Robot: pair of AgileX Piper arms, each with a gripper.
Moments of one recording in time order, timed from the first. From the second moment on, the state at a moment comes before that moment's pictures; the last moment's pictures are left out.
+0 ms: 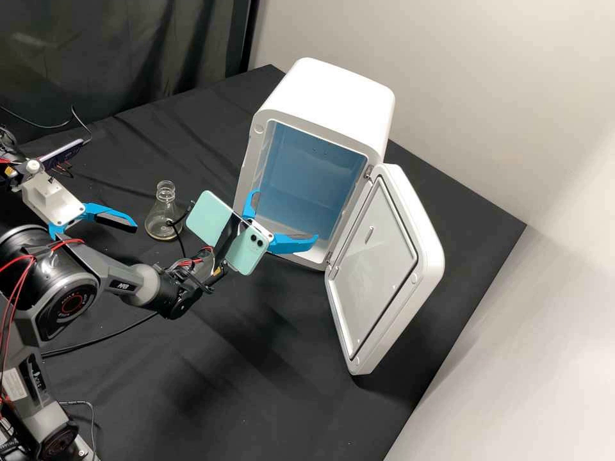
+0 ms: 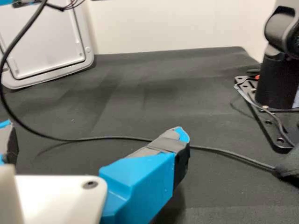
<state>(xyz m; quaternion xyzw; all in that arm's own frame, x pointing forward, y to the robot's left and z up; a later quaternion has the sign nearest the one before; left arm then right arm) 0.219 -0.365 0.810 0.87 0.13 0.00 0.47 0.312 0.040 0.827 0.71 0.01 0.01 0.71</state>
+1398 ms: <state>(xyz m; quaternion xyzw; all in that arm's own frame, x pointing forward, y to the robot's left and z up) 0.224 -0.315 0.827 0.86 0.18 0.09 0.46 0.312 0.040 0.827 0.71 0.01 0.01 0.71</state>
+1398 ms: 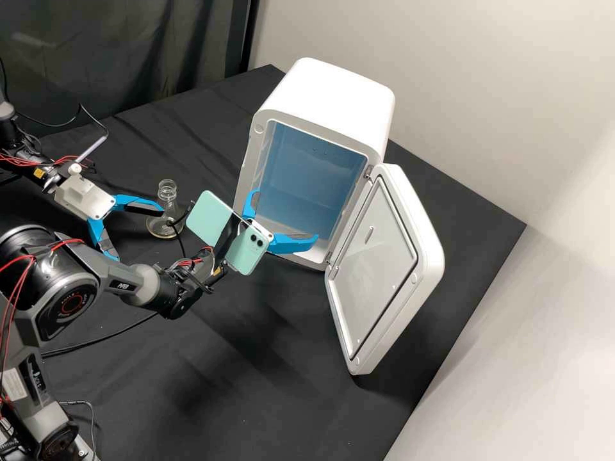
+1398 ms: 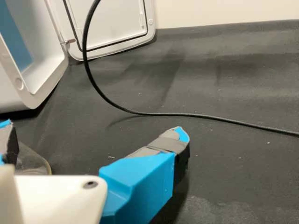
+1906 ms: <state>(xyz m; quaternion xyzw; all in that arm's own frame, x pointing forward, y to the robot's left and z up) 0.225 -0.291 0.844 0.86 0.20 0.14 0.45 0.312 0.040 0.827 0.71 0.01 0.01 0.71</state>
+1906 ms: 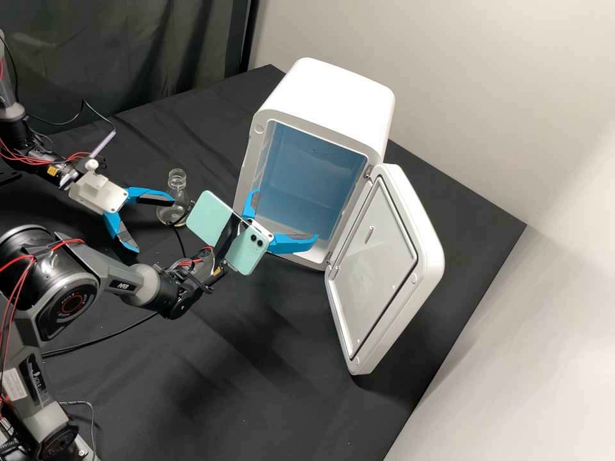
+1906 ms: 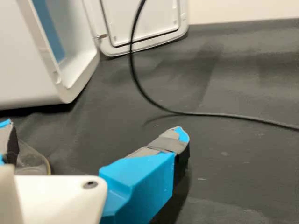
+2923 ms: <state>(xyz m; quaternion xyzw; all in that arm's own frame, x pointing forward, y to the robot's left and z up) 0.218 -0.327 0.851 0.86 0.14 0.11 0.47 0.312 0.040 0.827 0.71 0.01 0.01 0.71</state>
